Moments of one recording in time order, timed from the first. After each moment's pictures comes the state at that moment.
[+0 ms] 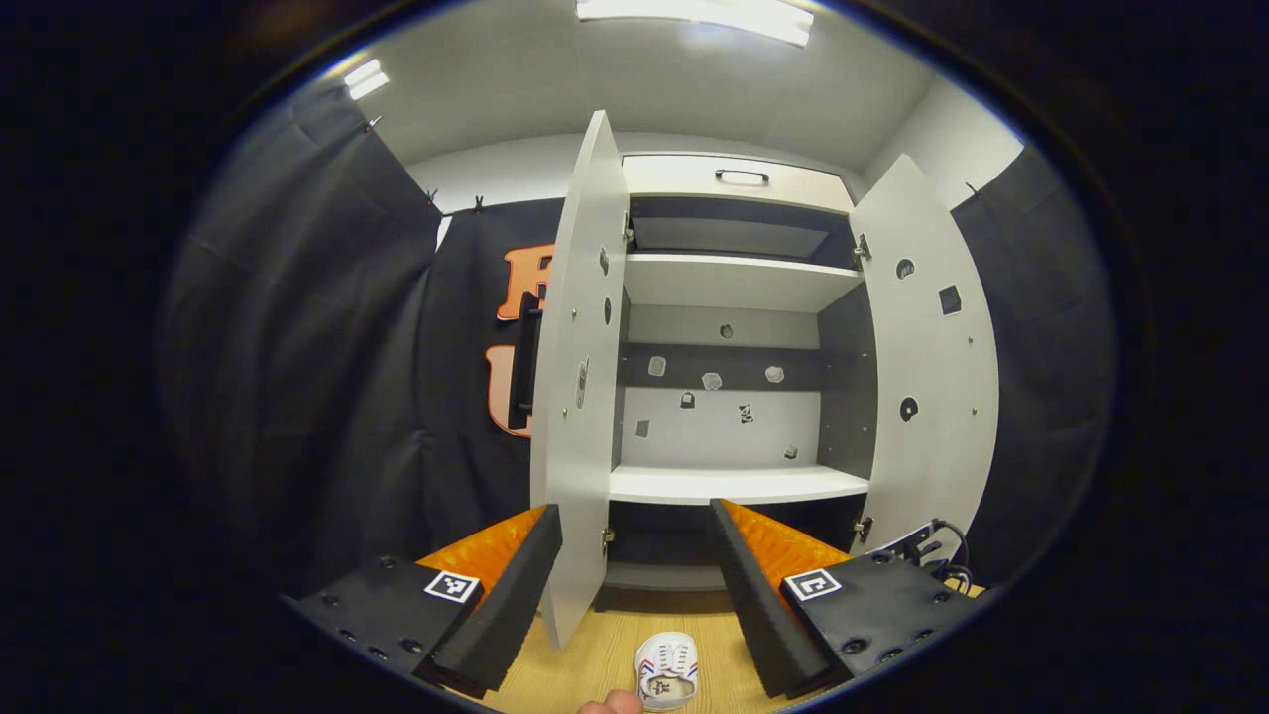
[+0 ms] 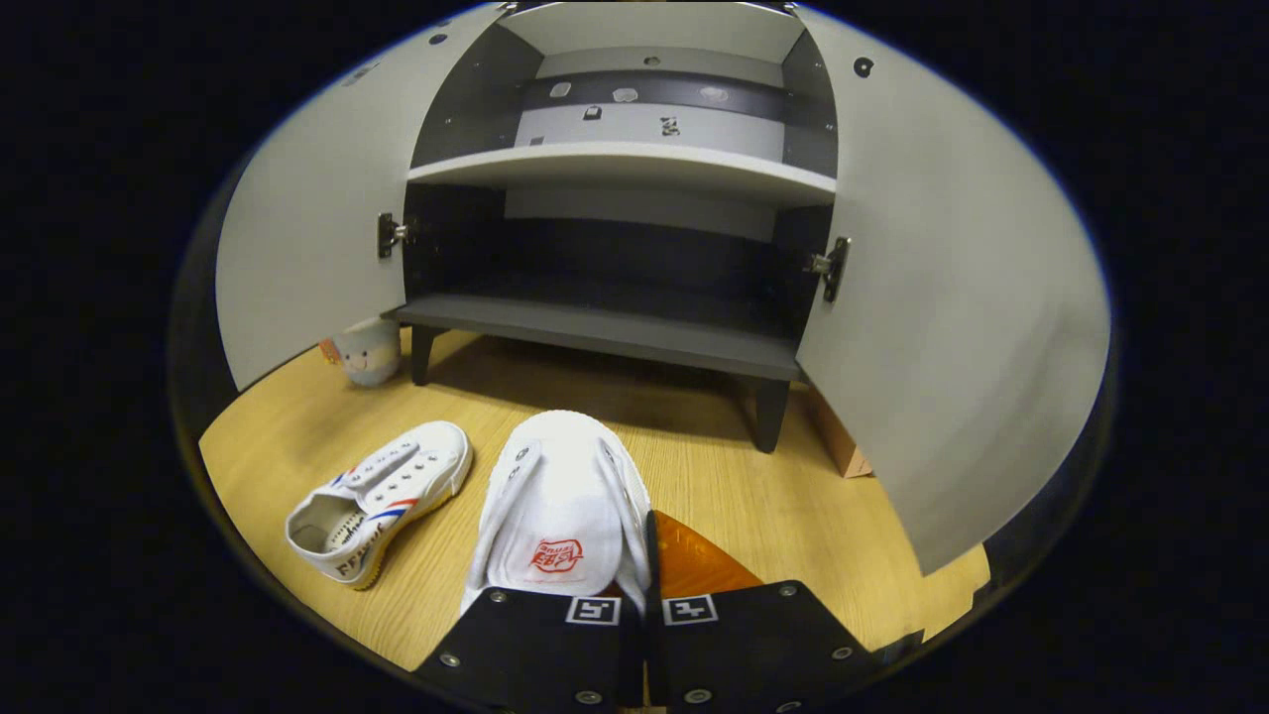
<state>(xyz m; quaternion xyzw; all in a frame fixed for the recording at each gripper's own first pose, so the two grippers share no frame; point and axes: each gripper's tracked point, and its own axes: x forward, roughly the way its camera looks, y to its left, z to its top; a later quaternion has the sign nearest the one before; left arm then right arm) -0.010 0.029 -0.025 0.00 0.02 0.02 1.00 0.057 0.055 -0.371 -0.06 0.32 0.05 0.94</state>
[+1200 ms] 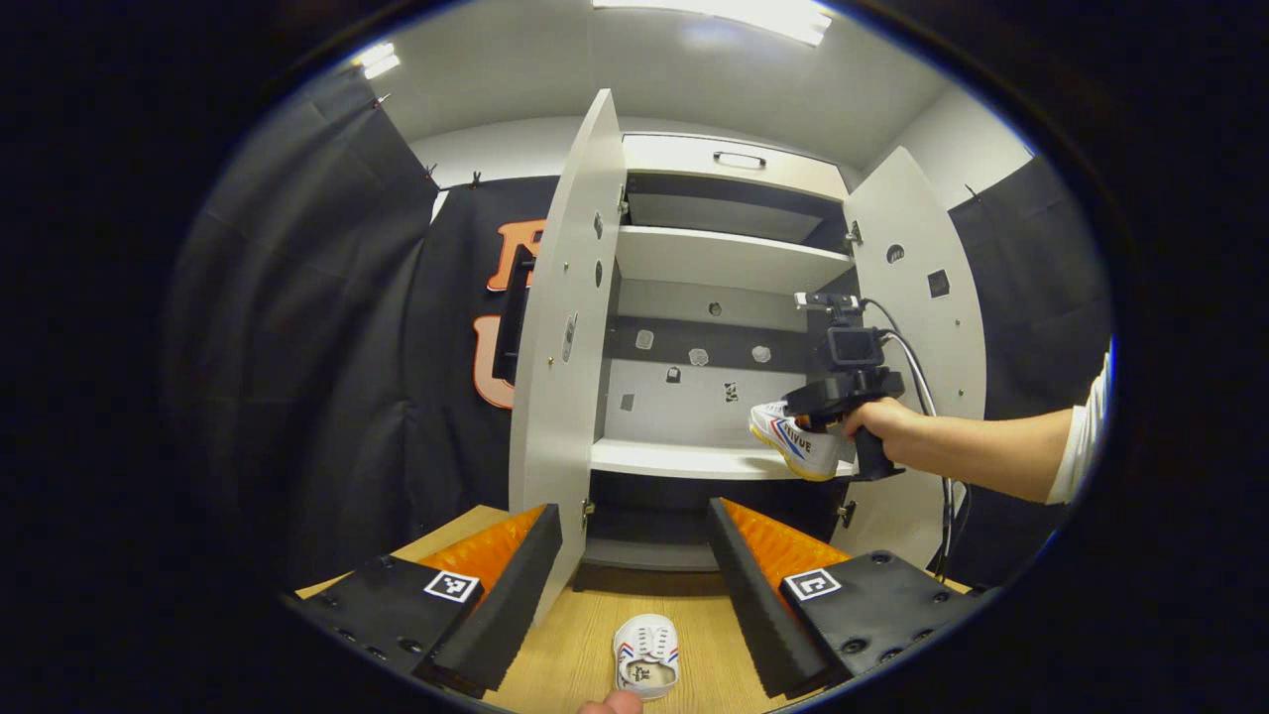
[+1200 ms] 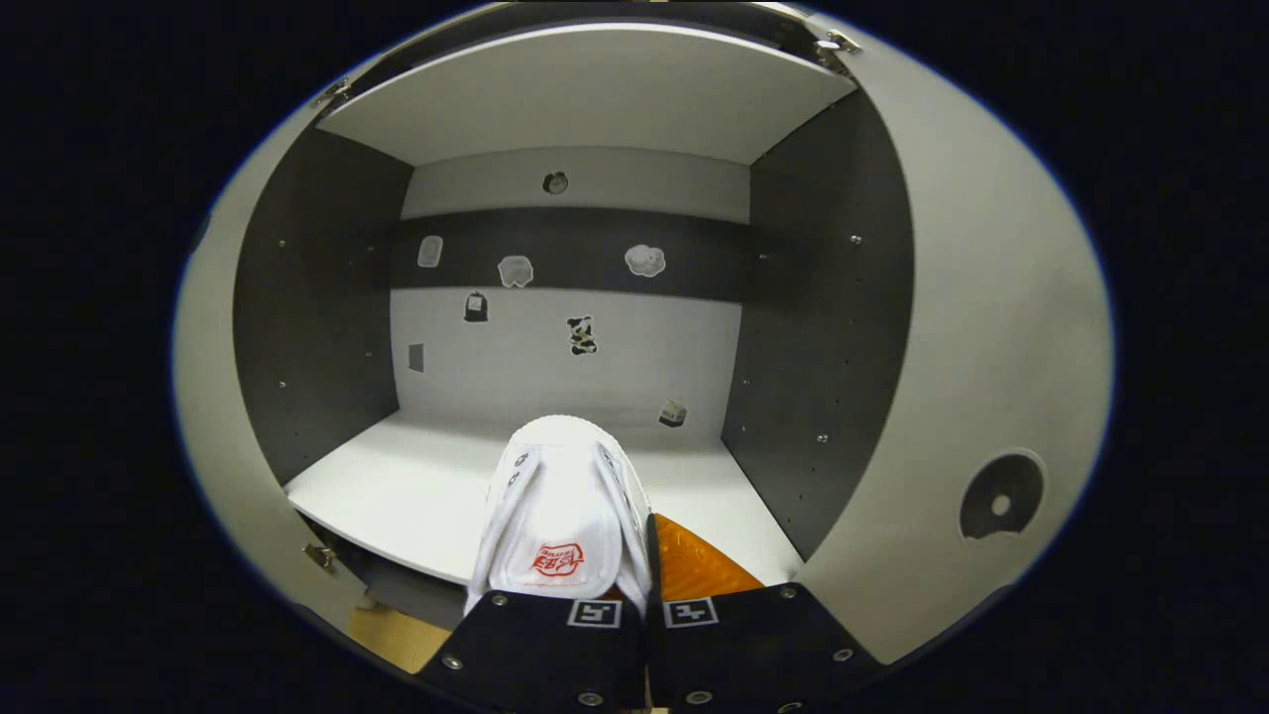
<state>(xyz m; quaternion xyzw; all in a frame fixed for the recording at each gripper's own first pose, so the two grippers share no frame) -0.017 0.029 -0.062 -0.02 0.04 0.01 1.00 0.349 0.045 -0.189 -0.06 0.26 -0.05 0.96</state>
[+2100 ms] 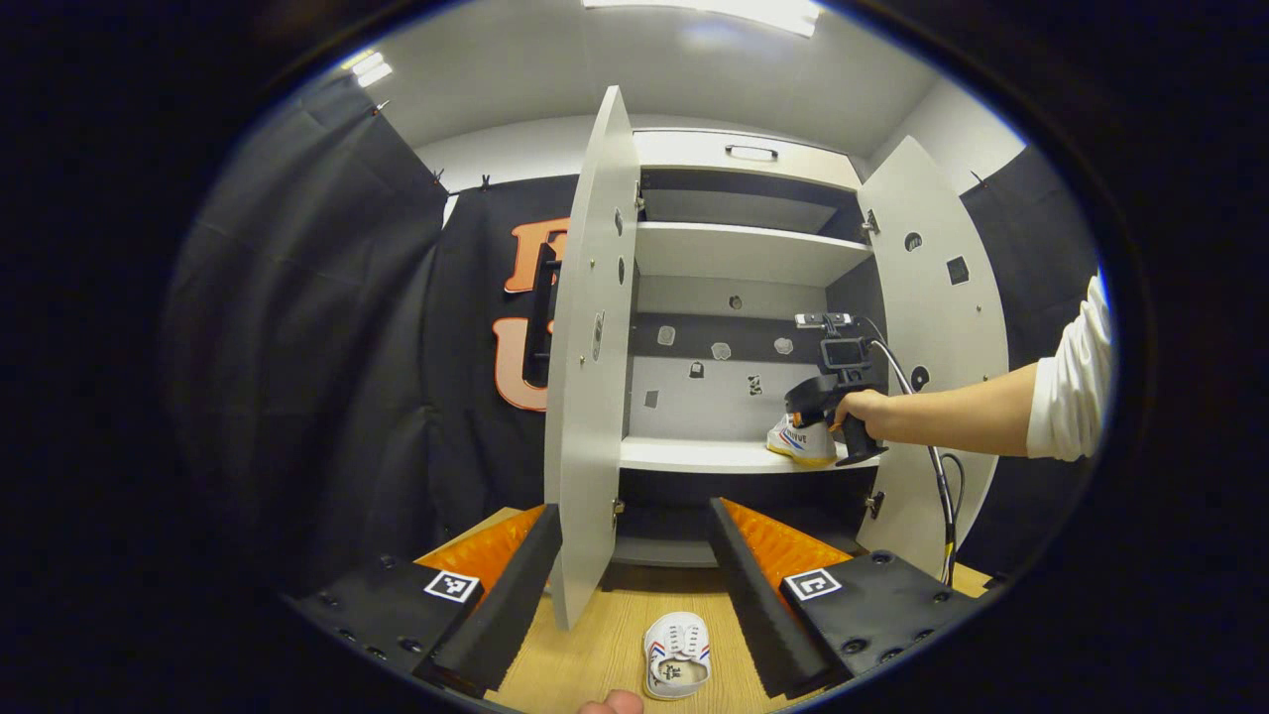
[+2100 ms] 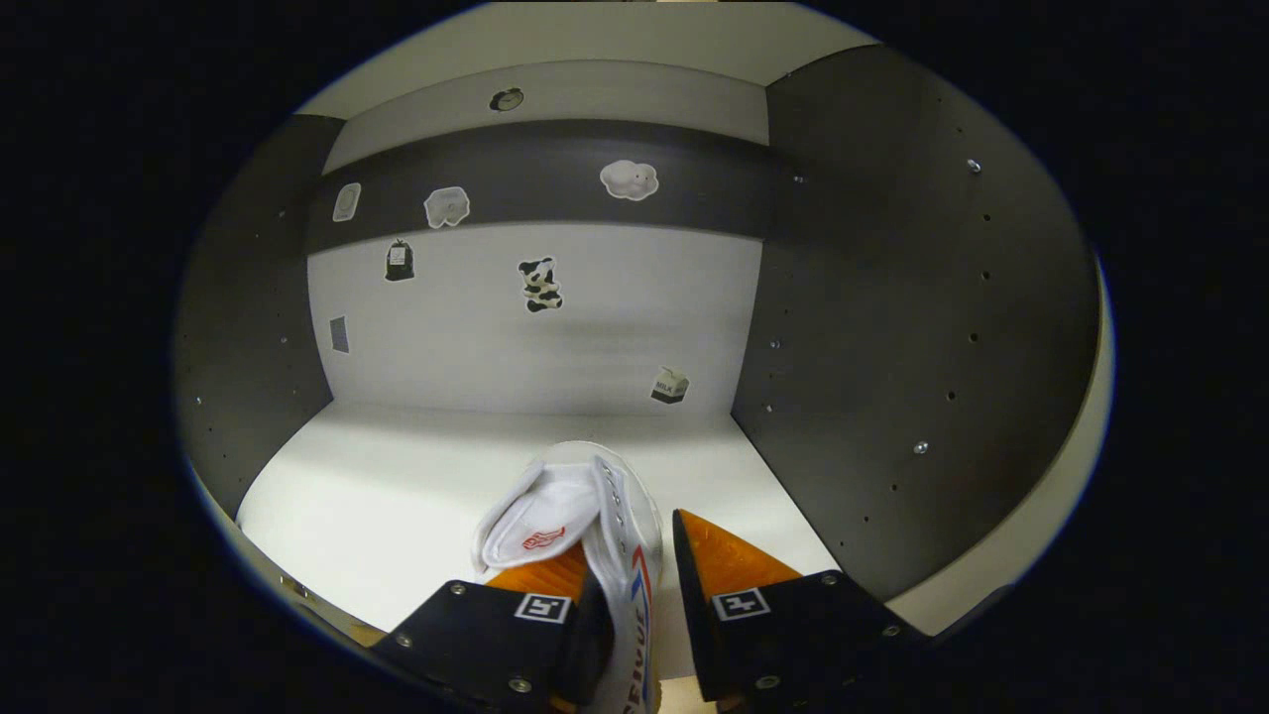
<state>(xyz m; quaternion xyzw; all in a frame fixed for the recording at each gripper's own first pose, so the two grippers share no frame) -0.016 0.047 -0.066 -0.01 0.05 0.03 1.00 0.403 0.036 -0.227 -0.04 0.31 -0.07 0.95</state>
